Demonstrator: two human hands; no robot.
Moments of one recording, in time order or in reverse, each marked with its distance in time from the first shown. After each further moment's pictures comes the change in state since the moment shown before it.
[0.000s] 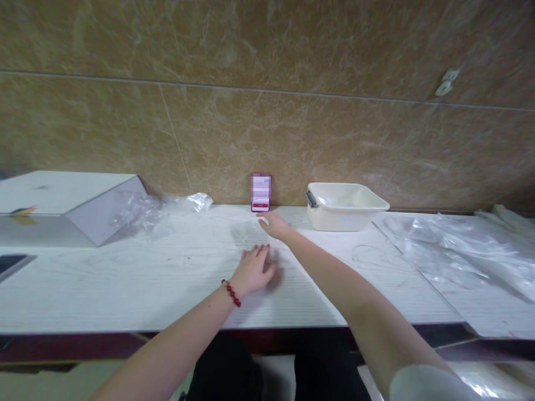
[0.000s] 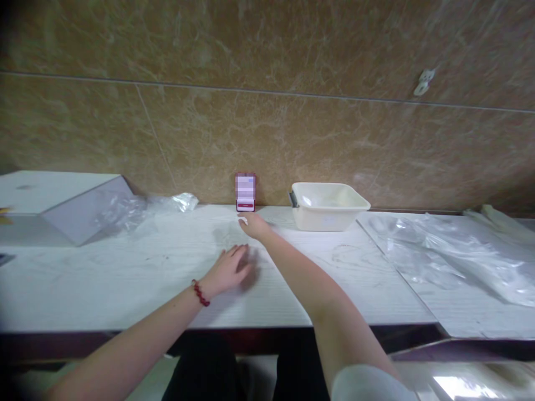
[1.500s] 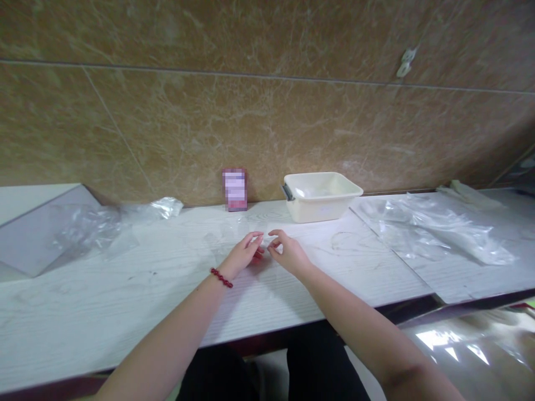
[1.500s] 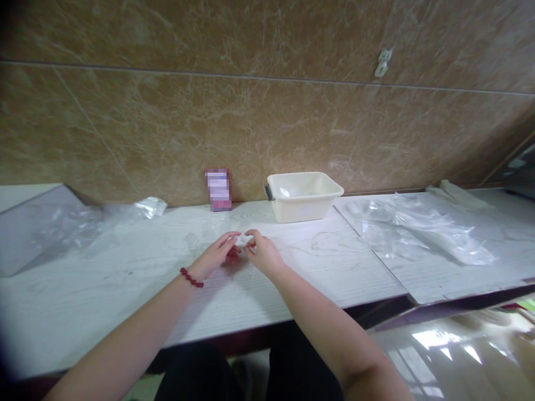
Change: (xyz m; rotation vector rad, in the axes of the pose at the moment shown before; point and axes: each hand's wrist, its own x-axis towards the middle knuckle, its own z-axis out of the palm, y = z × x) left_hand 0.056 0.017 0.009 -1.051 -0.118 -0.196; right_hand -0.124 0.012 -0.026 0.232 0.193 0.220
